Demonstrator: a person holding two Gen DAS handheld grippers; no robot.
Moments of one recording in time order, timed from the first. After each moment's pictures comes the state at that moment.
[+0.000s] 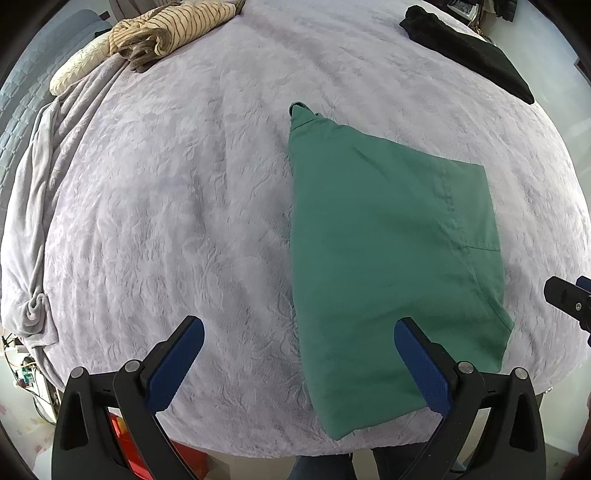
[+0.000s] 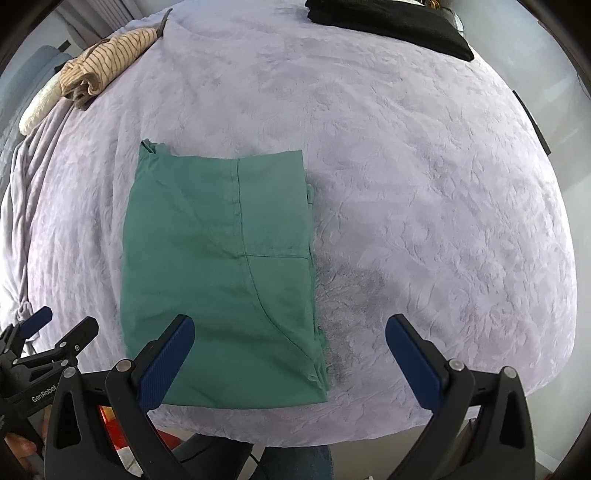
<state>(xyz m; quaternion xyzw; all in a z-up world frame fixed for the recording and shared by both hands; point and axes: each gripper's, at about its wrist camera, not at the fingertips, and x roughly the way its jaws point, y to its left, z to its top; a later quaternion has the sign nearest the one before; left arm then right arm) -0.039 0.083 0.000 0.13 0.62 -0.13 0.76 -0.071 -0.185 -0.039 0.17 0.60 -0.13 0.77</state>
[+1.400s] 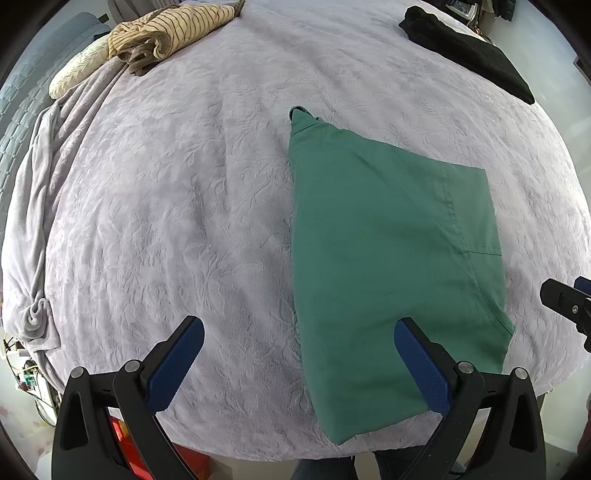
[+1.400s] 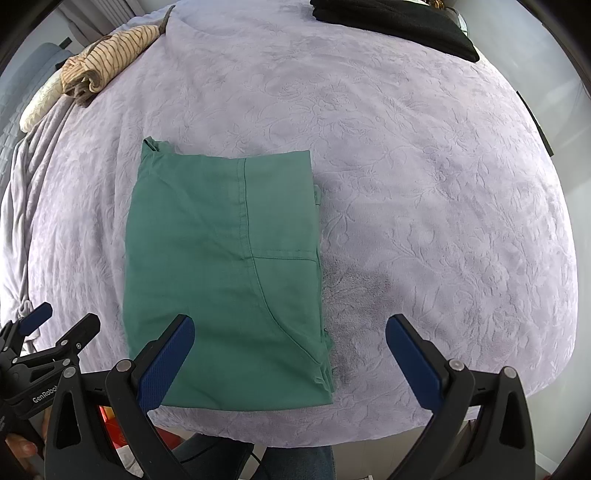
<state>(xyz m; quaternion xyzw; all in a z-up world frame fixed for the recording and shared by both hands) -0.036 0.080 0.002 0.13 0.62 -0.13 0.76 -0.065 -0.182 -0.039 0.17 0.61 -0.13 0.77</state>
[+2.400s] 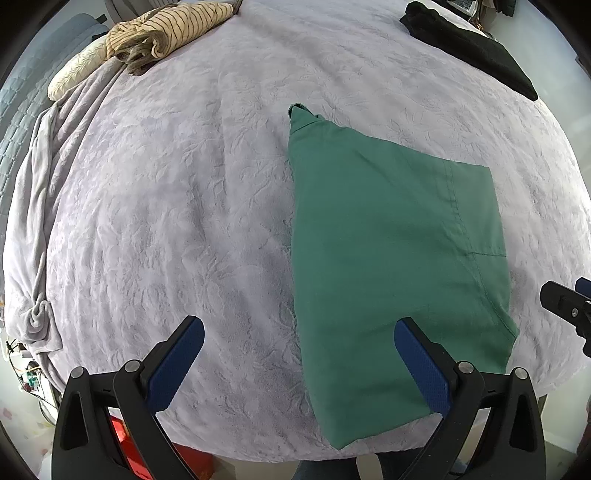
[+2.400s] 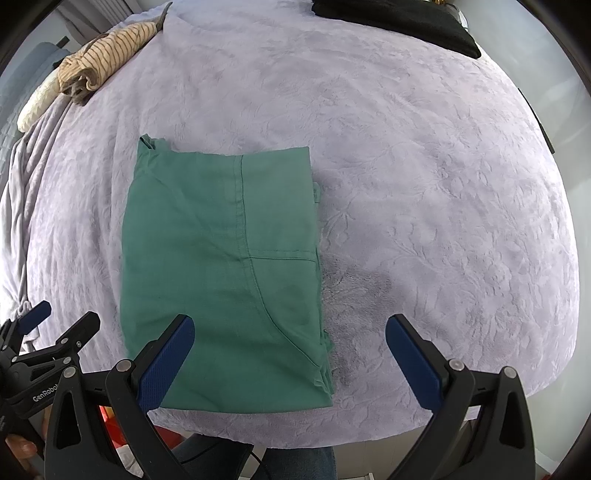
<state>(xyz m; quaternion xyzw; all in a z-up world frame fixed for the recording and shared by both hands) -0.032 0.080 -0.003 0.14 0.62 -0.13 0.76 -0.062 -0.188 -0.047 0.17 0.61 -0.12 0.76</state>
